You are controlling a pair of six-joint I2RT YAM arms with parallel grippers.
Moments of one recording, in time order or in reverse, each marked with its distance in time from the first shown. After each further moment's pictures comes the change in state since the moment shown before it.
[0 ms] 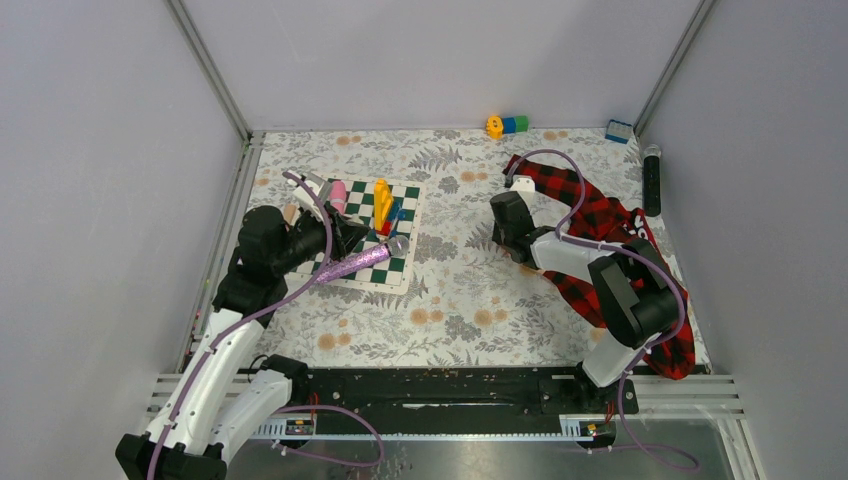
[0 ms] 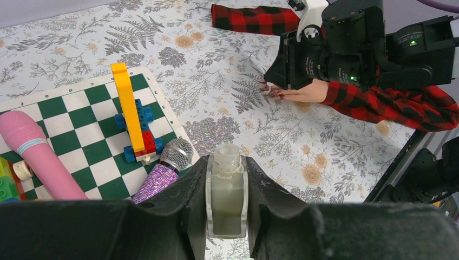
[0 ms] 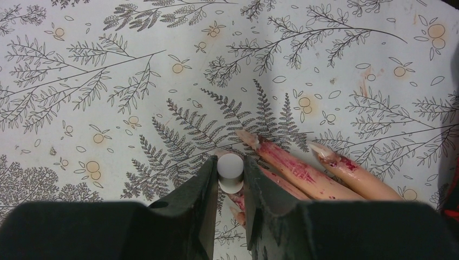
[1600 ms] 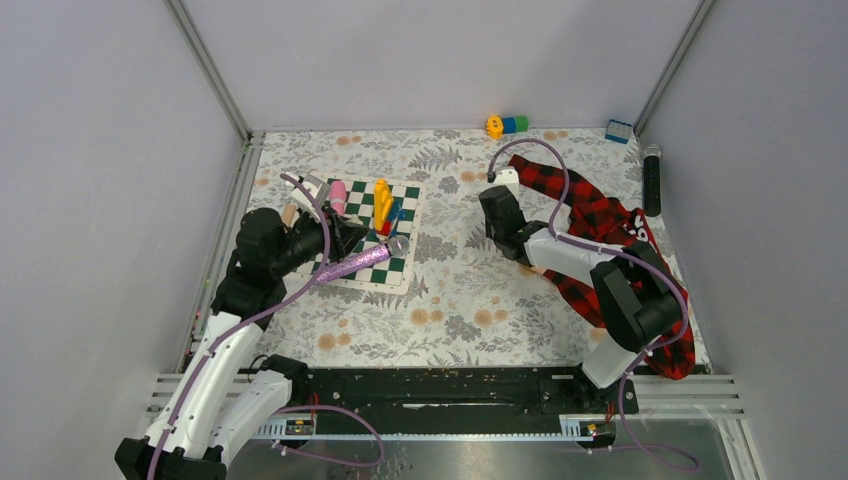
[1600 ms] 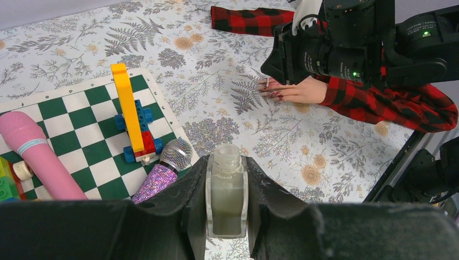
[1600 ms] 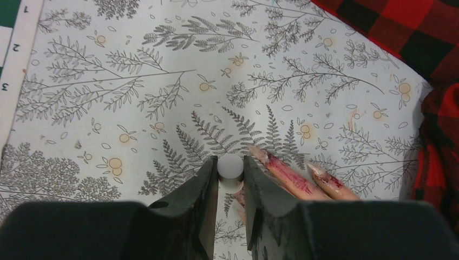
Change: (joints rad) left arm 0.000 -0.015 -0.004 0.001 0.000 -0.005; right arm 0.069 -0.016 0.082 -0.059 0.060 -0.158
